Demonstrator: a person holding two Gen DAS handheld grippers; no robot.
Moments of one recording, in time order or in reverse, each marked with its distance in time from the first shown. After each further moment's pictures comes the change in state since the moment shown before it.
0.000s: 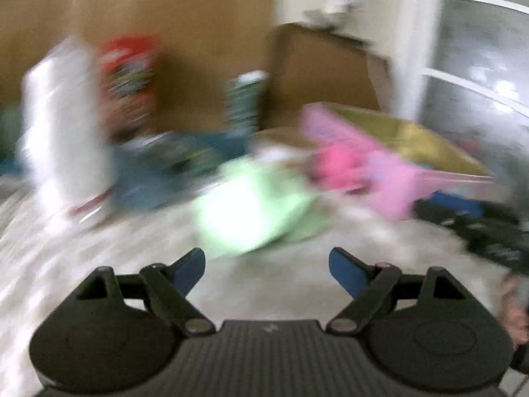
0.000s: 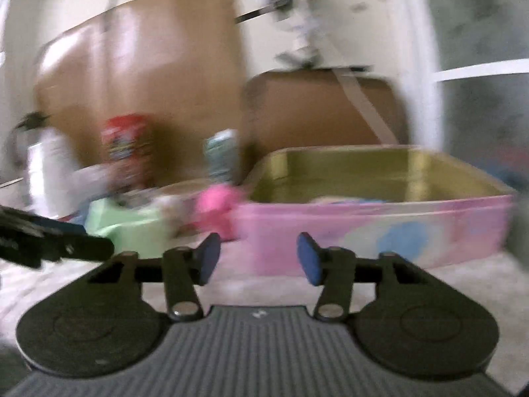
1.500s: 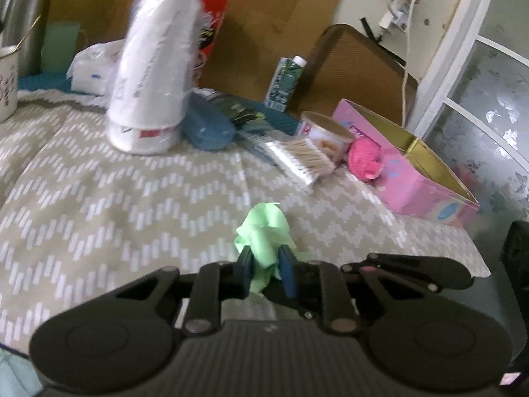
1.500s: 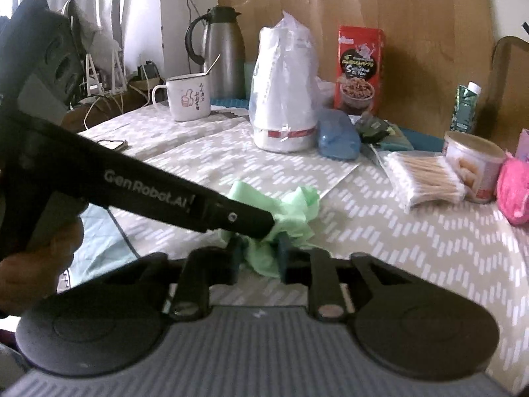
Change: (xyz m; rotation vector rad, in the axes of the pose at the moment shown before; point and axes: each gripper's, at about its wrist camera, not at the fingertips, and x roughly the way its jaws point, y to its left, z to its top) left arm -0.046 0.047 -0.022 -0.194 0.081 -0.116; right arm 0.040 0.155 -0.020 -0.222 0.253 0.472
